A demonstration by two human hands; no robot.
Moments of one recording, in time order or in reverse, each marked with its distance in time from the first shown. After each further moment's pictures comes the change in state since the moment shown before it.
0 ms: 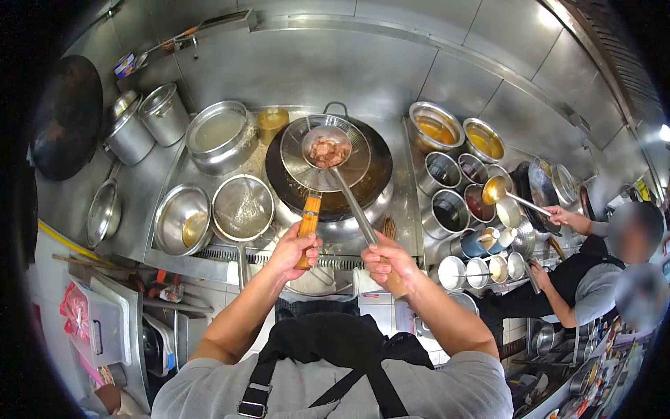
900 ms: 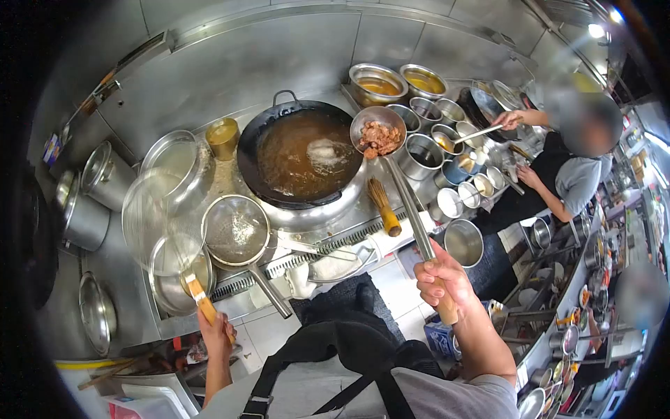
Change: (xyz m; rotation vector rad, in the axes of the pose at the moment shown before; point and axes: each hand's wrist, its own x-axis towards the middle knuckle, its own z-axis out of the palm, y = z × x) left_hand -0.184 0.105 -0.278 0.397 0.446 0.295; right_hand -0.071 0.129 0.136 0.128 0.406 -0.496
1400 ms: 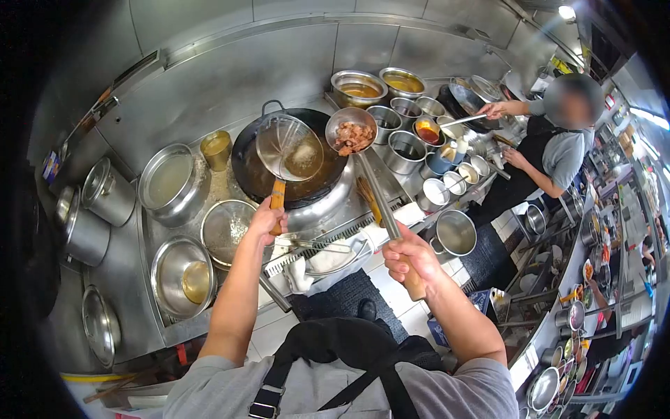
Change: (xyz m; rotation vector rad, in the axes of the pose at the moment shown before) left_hand 0.151 0.013 0.247 0.297 -0.644 -0.218; right_hand 0.002 0.036 0.017 -0.019 0.032 -0.045
